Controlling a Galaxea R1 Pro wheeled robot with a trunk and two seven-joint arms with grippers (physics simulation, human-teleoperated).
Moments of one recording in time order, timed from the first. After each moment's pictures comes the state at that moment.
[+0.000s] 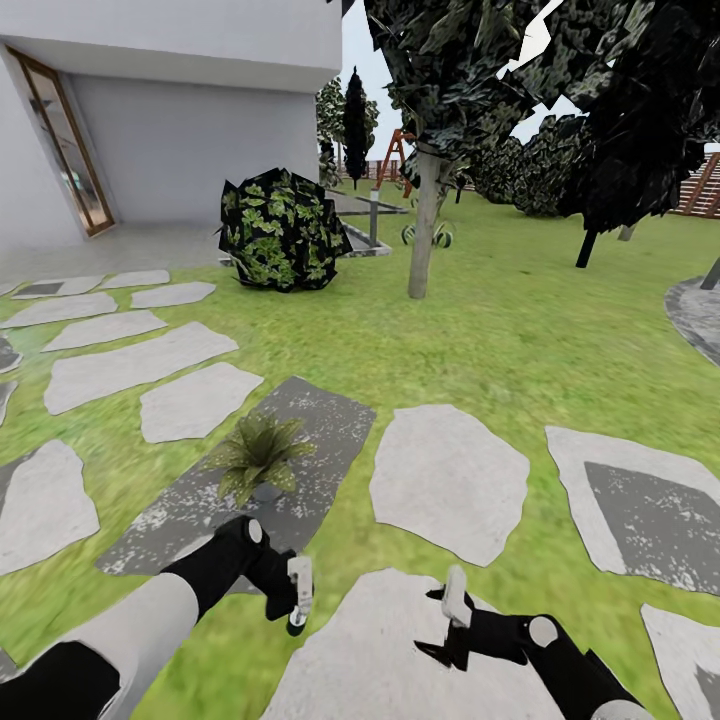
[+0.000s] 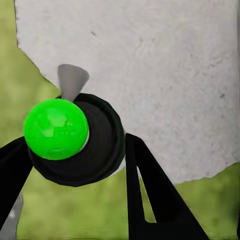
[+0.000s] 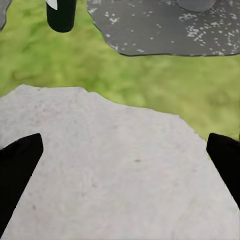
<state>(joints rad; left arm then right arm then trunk) -0.82 0.02 -0.46 -0.44 -0.68 0.11 -1.03 -0.49 -0.09 0.02 -0.54 0.52 -0.42 0.85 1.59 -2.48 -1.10</state>
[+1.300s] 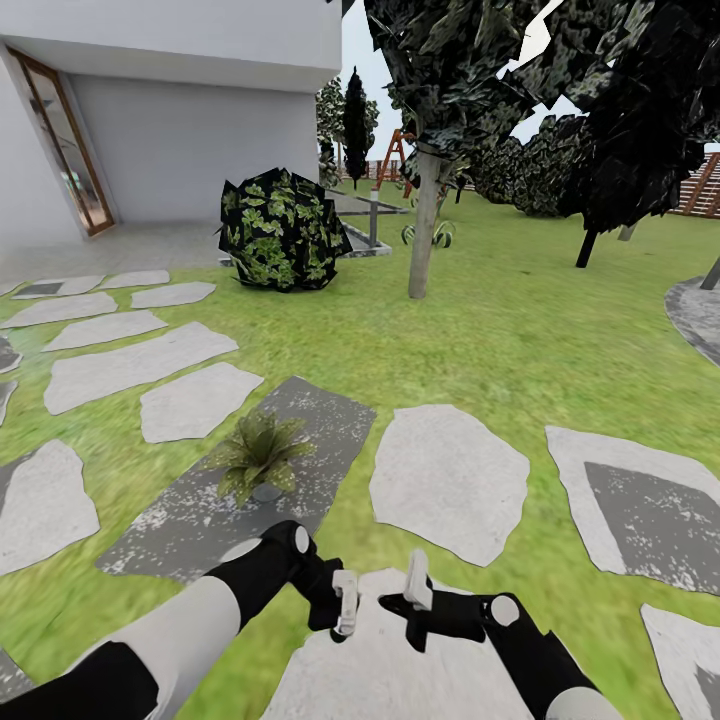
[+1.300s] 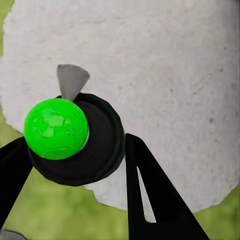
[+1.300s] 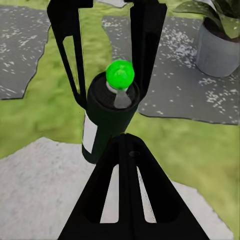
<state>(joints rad) -0.81 -0.11 -0.61 -0.46 -0.67 0.07 -1.02 -0.50 0.02 0.02 -0.65 0.52 -0.42 0.94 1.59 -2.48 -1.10</state>
